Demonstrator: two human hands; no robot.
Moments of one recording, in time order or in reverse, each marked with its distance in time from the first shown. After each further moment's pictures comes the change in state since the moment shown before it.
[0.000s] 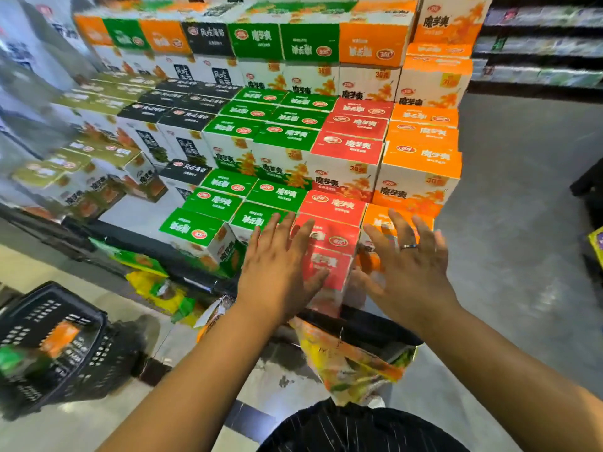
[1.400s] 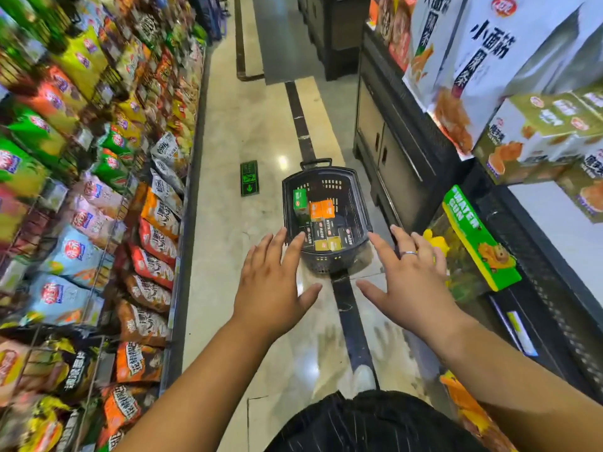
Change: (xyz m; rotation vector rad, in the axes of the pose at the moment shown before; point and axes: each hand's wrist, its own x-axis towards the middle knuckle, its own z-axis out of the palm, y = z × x) left_hand -0.404 -0.442 -0.070 0.012 0.037 -1.125; right_hand -0.035 -0.622 0.147 0.049 -0.385 -0.981
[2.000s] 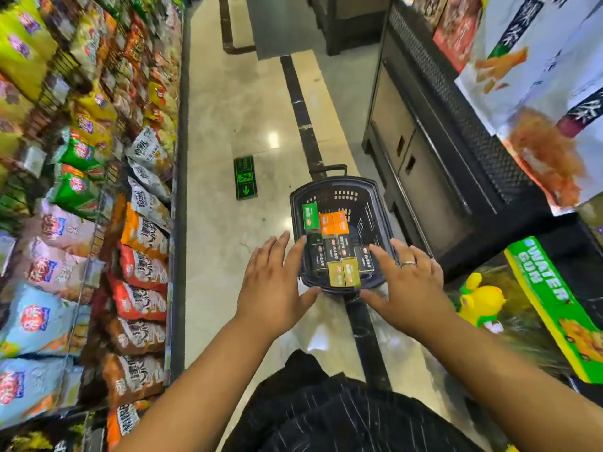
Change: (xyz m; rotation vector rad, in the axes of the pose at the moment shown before) left_hand 0.227 -0.140 0.033 -0.024 -0.149 0.011; right_hand 0.246 -0.062 0.046 -0.024 -0.235 0.050
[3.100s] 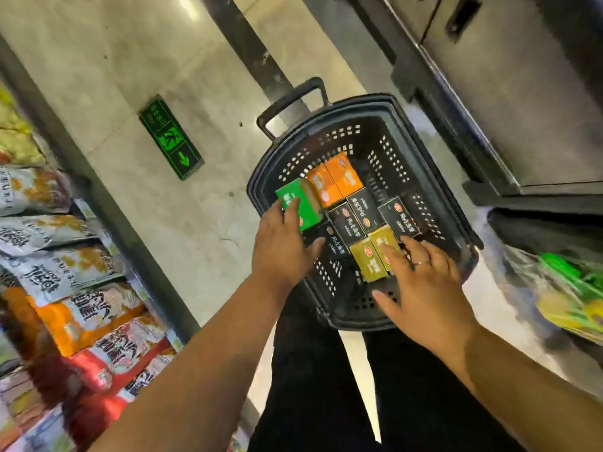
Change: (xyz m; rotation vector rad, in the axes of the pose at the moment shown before) left_hand 0.427 -0.101 0.259 -0.015 -0.450 0.028; right_hand 0.337 0.038 0.193 0.273 -0.253 0.248
